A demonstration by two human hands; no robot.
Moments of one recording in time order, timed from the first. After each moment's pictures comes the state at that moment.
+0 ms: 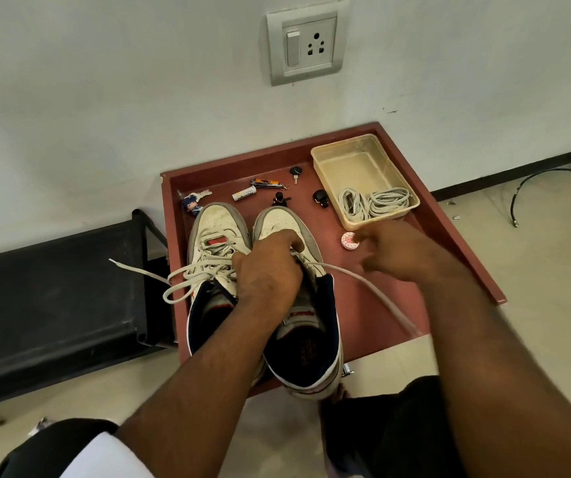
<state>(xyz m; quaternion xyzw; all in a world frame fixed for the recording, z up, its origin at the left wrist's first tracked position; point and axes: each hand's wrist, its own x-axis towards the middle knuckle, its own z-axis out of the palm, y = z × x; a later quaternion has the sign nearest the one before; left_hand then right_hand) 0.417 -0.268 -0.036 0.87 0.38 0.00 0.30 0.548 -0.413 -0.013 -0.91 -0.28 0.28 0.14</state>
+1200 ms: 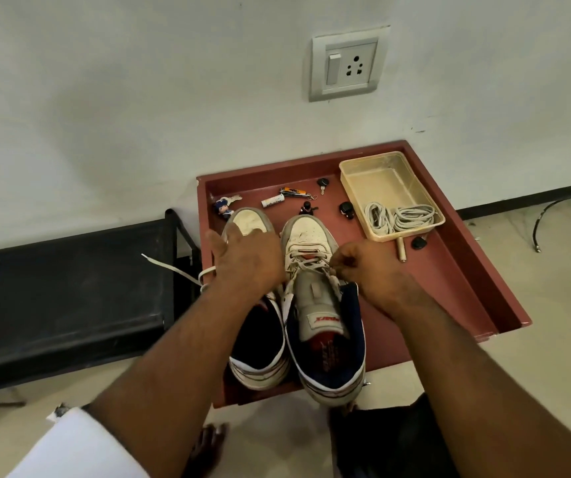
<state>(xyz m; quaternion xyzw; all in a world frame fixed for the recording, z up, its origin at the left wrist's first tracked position) 0.393 -0.218 0.007 0.91 0.36 -0.18 0.10 0.503 -0.368 -0.035 -0.85 -0.33 0.27 0.30</state>
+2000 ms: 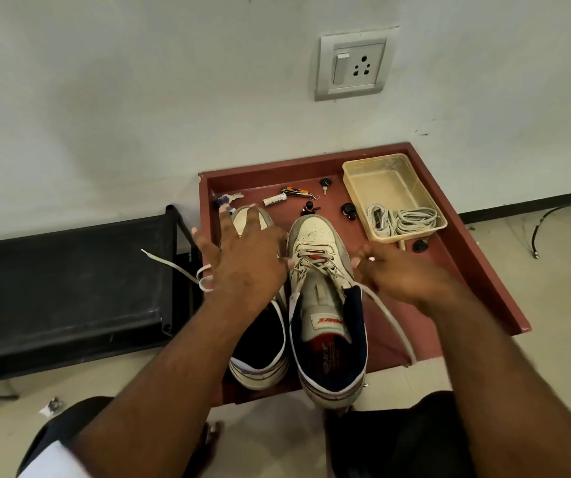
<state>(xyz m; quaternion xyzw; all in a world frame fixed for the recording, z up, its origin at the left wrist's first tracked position) 0.375 -0.228 0.019 0.92 0.36 -0.06 0.14 0.503 -0.387 0.012 -0.84 -0.25 0.38 0.31</state>
